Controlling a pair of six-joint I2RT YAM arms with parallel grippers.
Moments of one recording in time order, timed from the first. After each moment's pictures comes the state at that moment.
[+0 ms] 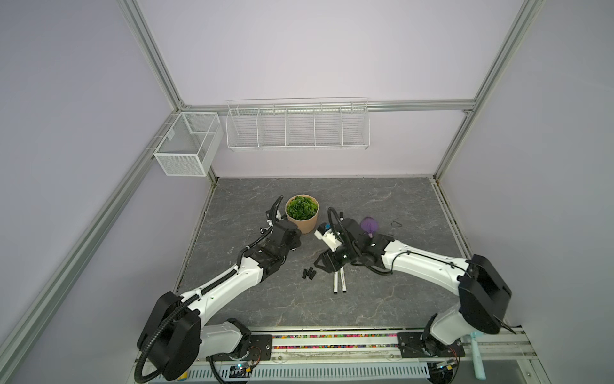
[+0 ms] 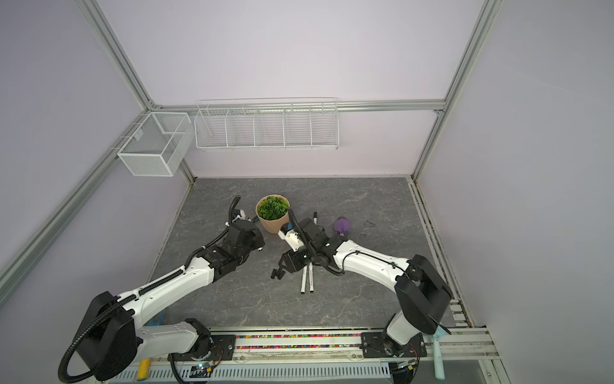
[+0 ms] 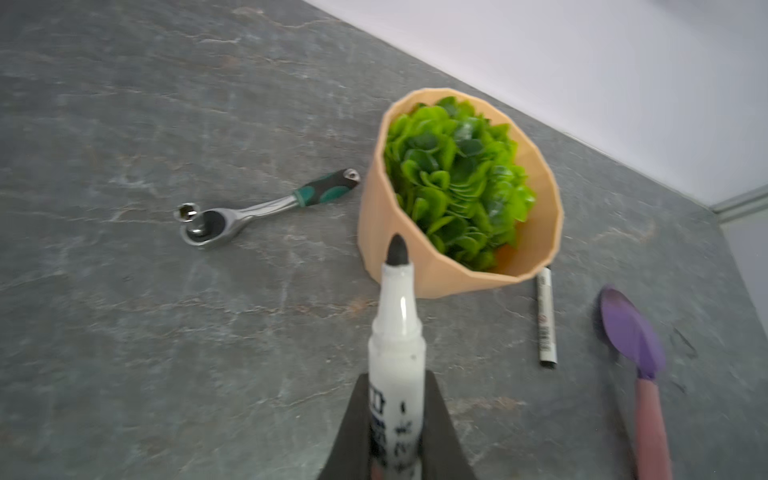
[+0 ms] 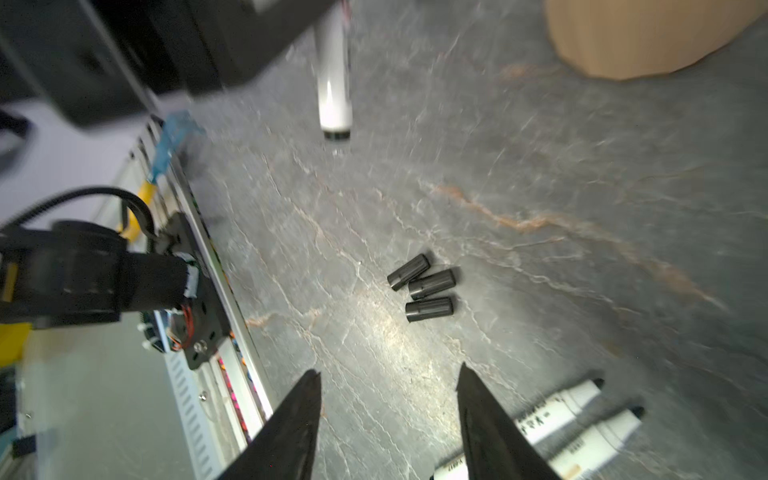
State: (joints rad) left arm -0.64 1.24 0.75 -0.20 -0.42 -0.77; right arm 0.91 1.65 1.11 -0.40 -0.33 0.24
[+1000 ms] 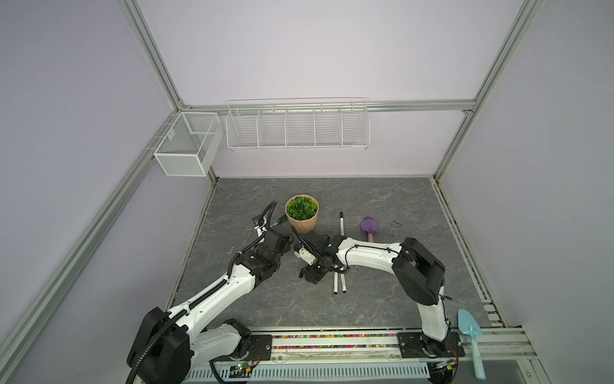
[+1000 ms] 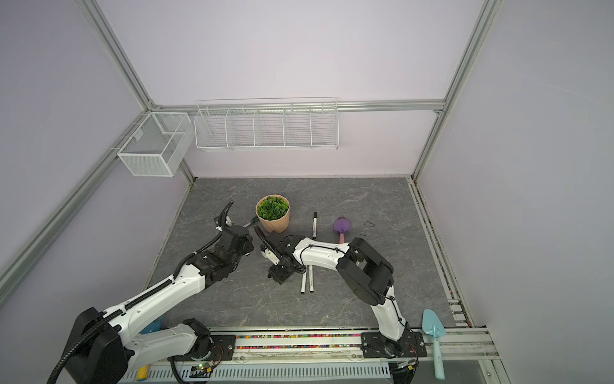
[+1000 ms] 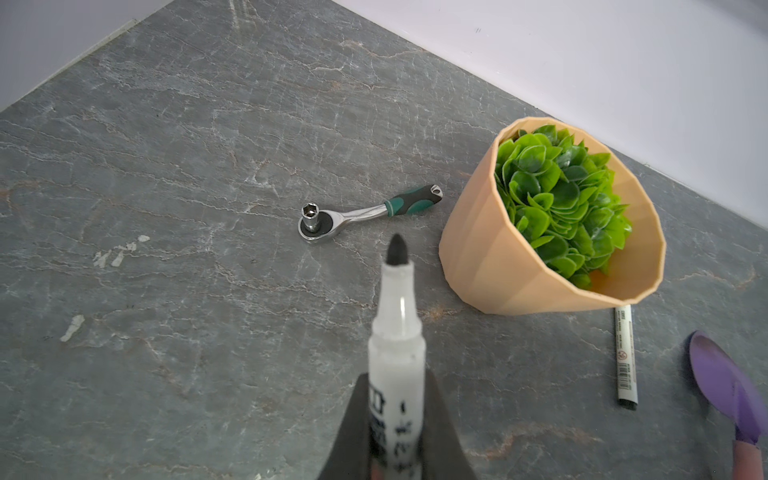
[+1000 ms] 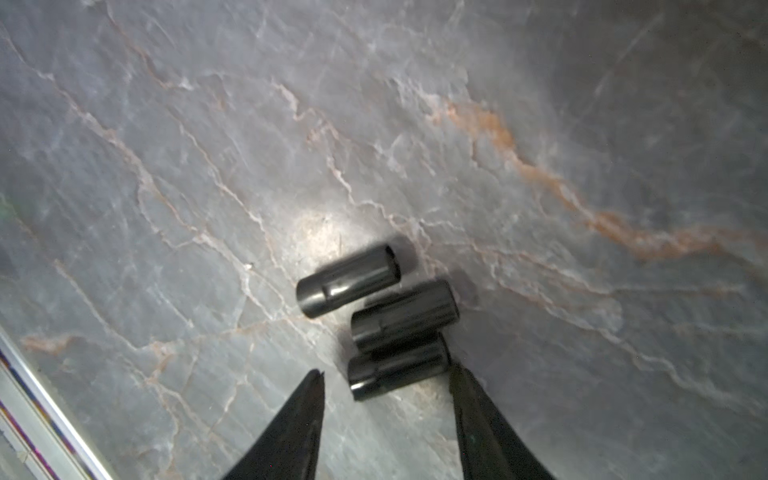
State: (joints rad) left arm -0.63 1.15 0.71 -0.31 -0.53 -0.79; right arm 0.99 2.04 1.42 -0.62 -0.14 0.15
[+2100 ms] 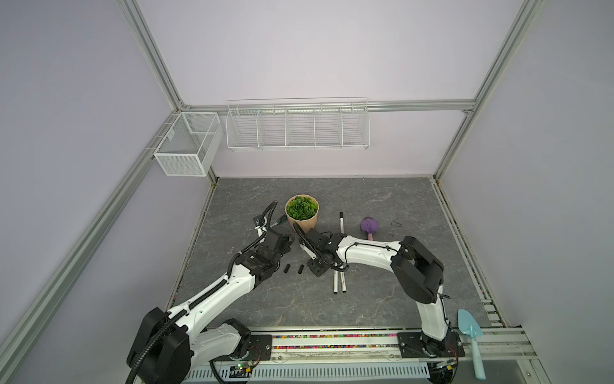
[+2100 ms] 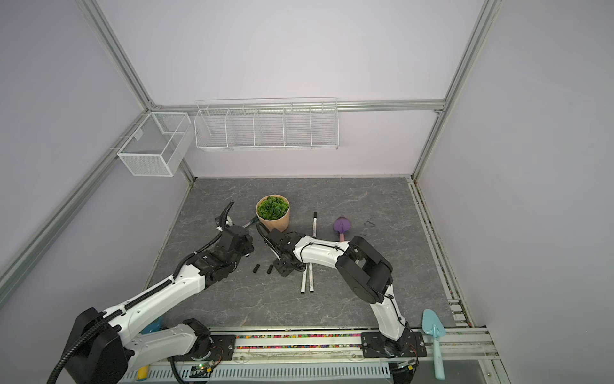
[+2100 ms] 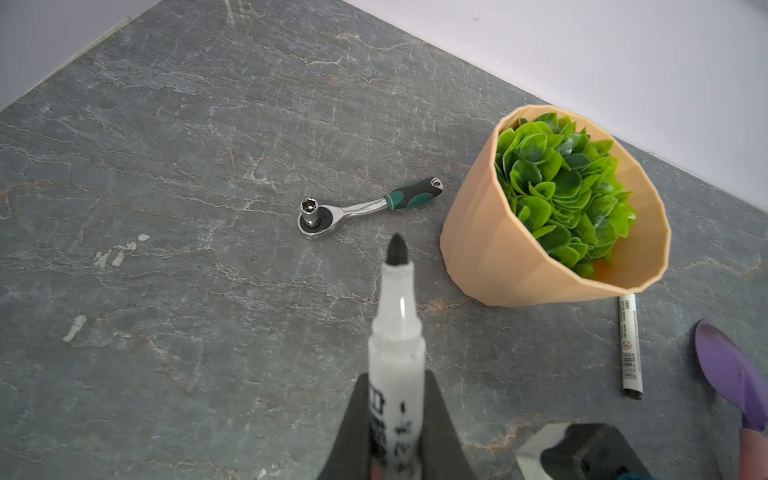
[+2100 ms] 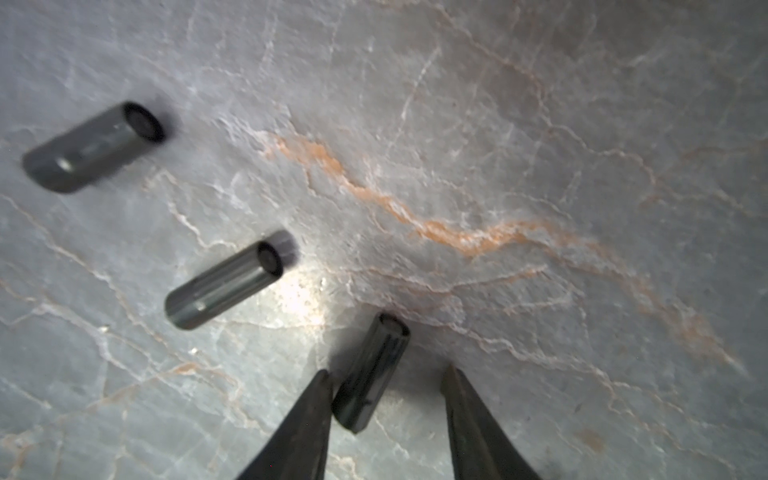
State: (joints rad) left arm -0.63 1.15 0.71 -0.31 -0.52 -0.77; right arm 0.98 2.04 1.42 -0.63 0.03 0.20
